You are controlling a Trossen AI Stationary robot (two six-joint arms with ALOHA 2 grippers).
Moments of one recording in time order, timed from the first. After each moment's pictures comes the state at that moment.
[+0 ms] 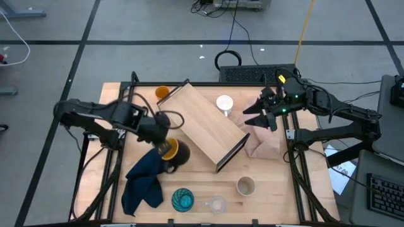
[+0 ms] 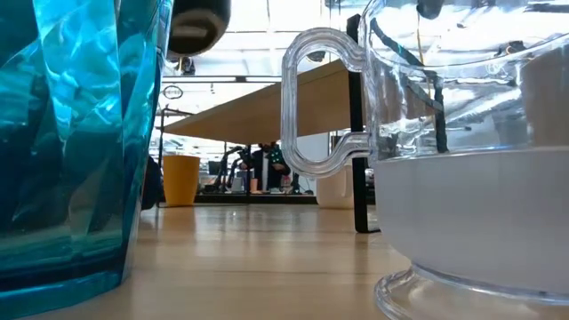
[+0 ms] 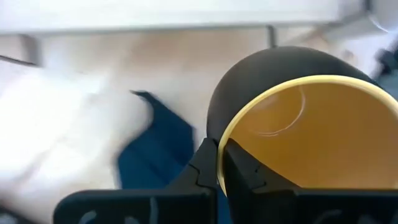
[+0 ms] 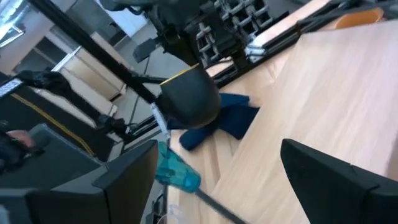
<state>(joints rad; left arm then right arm) -0.19 1.42 1.62 -1.38 -0.05 -0.90 -0.22 0.92 1.12 -0.53 -0.39 0.54</state>
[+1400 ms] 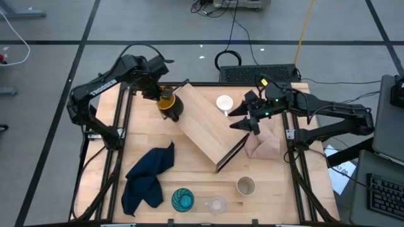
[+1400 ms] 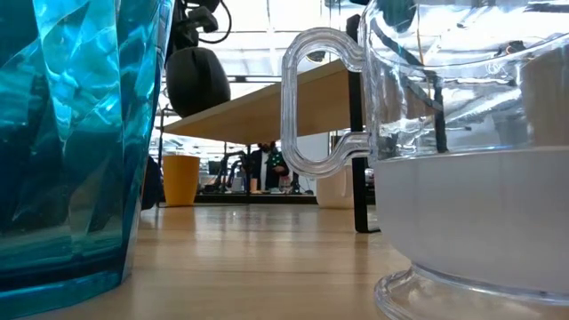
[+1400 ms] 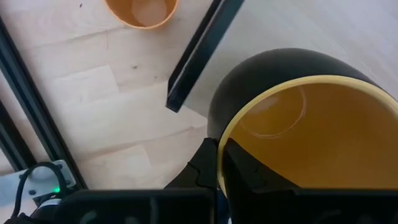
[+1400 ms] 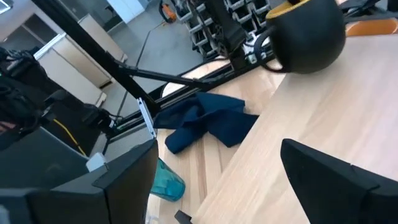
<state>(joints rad) 0.56 1.53 1.70 -1.54 0.09 -0.79 -0.16 1.09 1.12 -0.39 -0.35 0.46</state>
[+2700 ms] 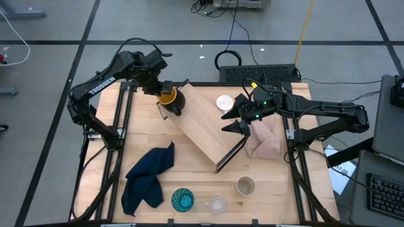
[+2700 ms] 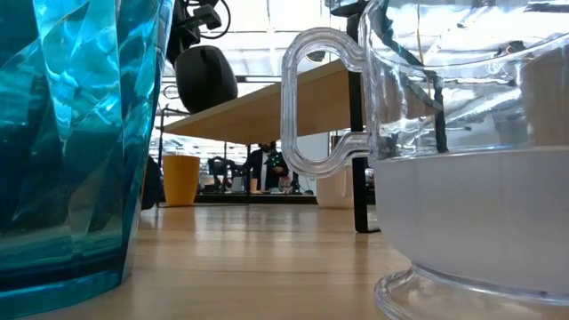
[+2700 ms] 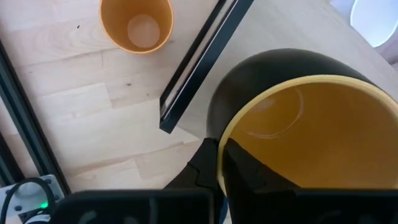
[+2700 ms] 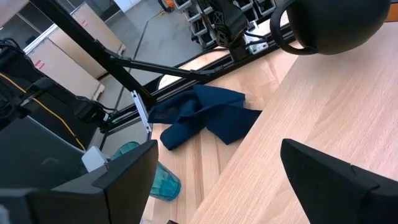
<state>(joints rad) 0.60 1.53 1.75 -1.52 0.09 -0.79 -0.14 1.19 1.12 -0.33 -0.34 0.45</state>
